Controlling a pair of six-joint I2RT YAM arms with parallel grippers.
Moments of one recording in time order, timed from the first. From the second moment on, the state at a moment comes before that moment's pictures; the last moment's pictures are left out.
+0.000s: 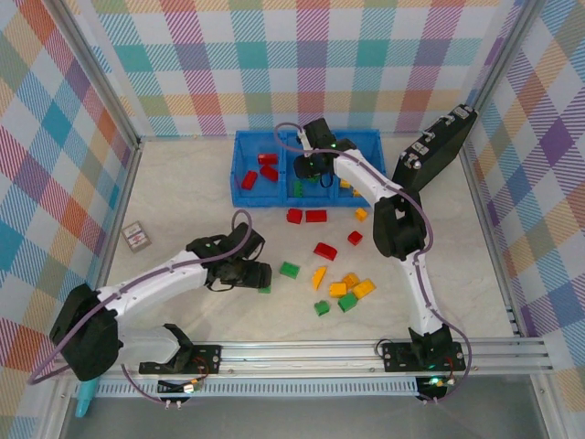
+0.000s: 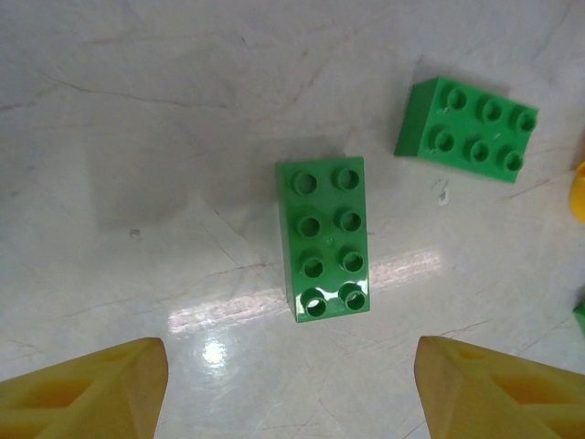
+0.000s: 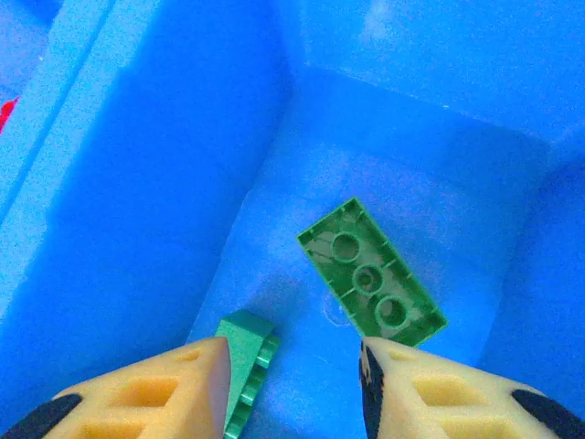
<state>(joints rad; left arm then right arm) -0.75 1.26 0.81 -0.78 -0.01 -0.61 0.50 2.38 2.17 -0.71 -0.04 0.10</state>
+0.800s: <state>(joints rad) -0.83 1.54 0.81 -0.68 -0.06 -0.66 0.50 1.81 1.58 -0.58 0.04 0.05</state>
